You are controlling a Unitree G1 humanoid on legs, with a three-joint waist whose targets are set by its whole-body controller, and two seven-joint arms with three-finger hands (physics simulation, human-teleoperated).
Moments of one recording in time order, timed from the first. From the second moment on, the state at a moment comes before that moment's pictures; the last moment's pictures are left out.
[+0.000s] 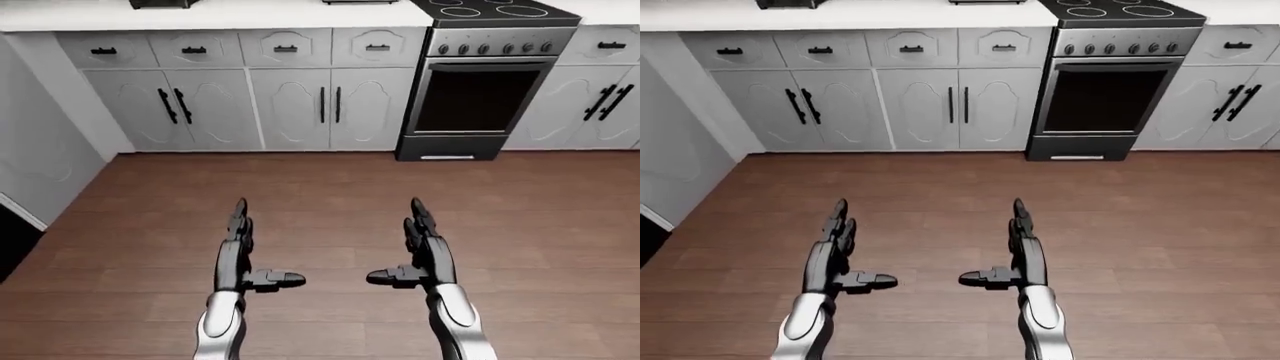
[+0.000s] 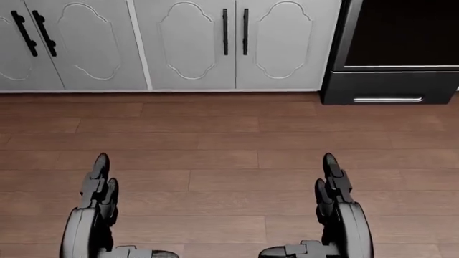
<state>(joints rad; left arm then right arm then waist) 0.01 0.02 0.04 0.04 -0.02 0.02 -0.04 0.00 -0.02 -0.05 0.05 0.08 0.08 0.05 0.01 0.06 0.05</state>
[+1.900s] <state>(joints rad) 0.01 0.02 0.05 0.04 -0.02 0.02 -0.03 0.00 -0.01 -0.04 0.03 0.08 0.08 0.05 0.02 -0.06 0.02</state>
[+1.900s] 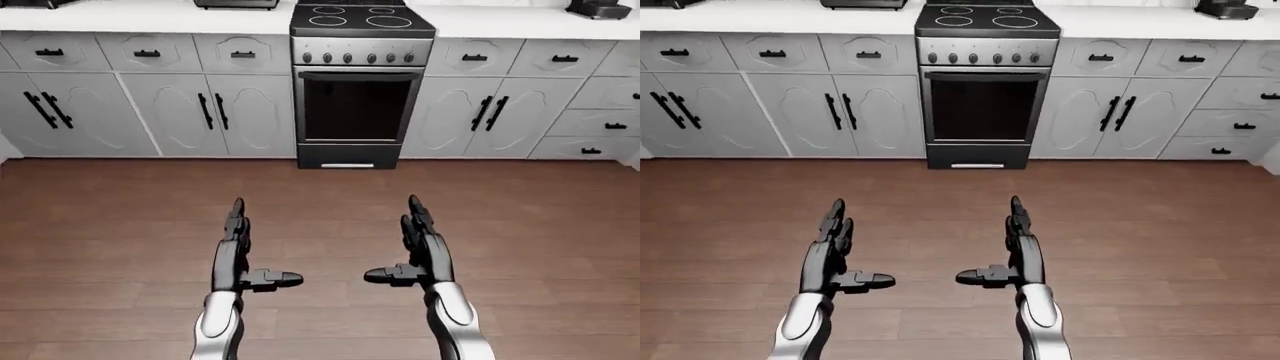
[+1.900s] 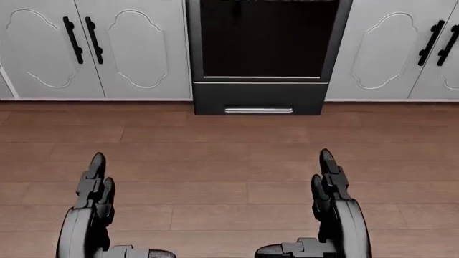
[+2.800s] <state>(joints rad) 0.02 0.02 0.04 0.06 -0.02 0.03 -0.04 0.01 -0.01 -0.05 0.06 0.09 0.09 0.04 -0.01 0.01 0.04</state>
